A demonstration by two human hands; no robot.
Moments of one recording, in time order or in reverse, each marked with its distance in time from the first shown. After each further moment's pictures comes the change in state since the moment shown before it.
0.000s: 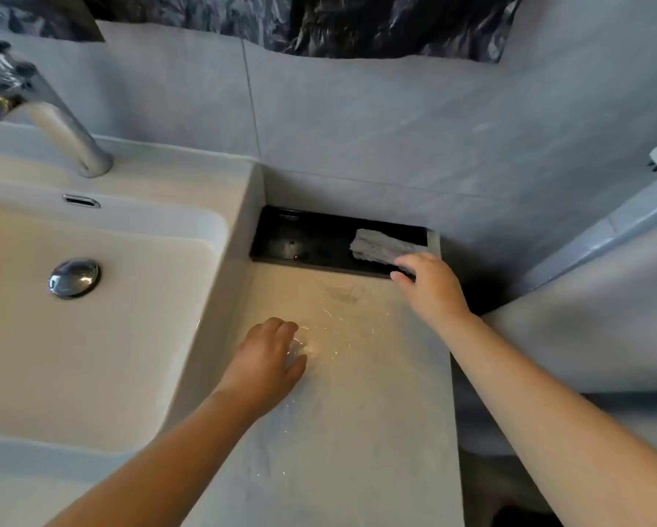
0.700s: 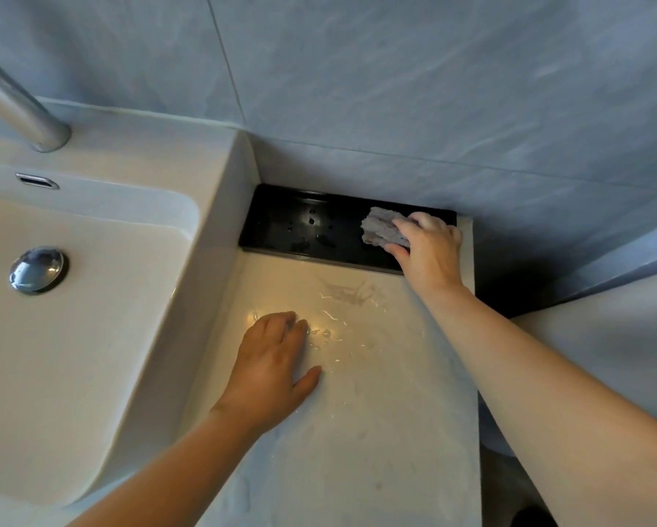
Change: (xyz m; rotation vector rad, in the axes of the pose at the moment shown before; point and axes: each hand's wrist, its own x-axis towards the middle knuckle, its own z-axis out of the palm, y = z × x) left_hand 0.031 -0.002 0.042 0.123 -0.079 -0.057; right_hand 0.085 0.039 0.068 -0.195 0.162 -0.157
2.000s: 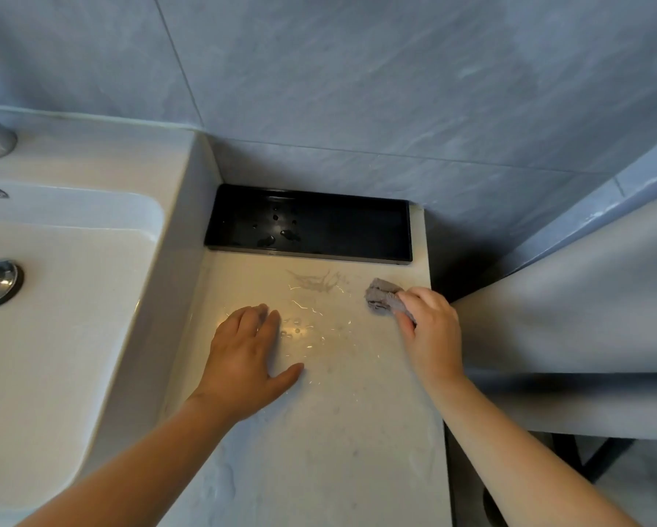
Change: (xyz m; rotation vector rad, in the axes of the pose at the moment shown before) left_hand -0.001 0.000 0.000 0.095 -0.066 0.013; right_hand -0.147 0.015 -0.025 0.171 0.107 0.124
